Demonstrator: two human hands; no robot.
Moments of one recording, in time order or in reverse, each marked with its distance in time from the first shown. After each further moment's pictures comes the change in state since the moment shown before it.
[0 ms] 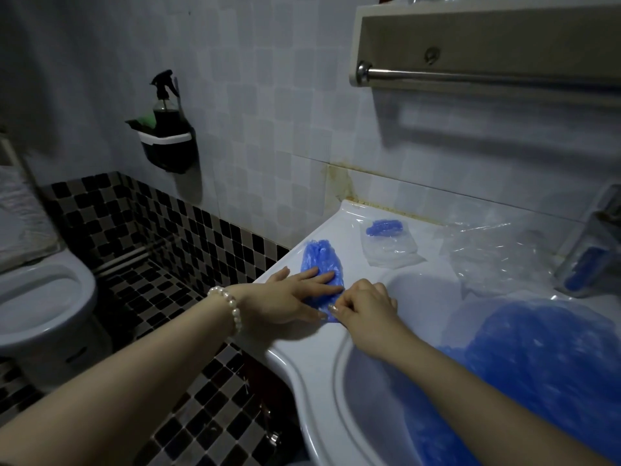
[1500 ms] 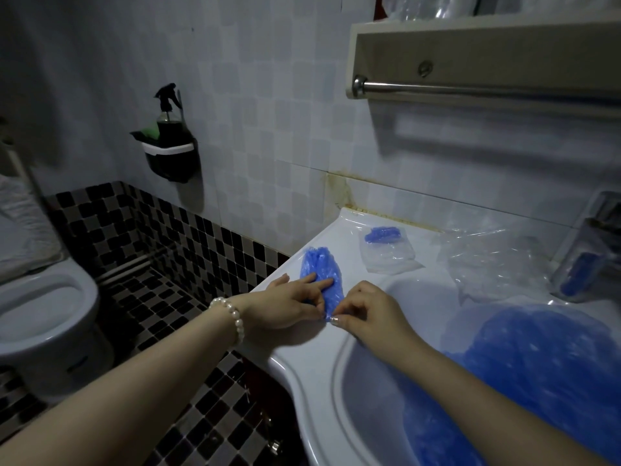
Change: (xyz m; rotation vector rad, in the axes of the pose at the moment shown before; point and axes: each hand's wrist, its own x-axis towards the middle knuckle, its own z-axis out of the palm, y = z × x) left_hand 0.003 -0.002 0.001 -0.090 0.111 0.009; right_hand 0.002 0.024 0.002 0.380 0.146 -0.223
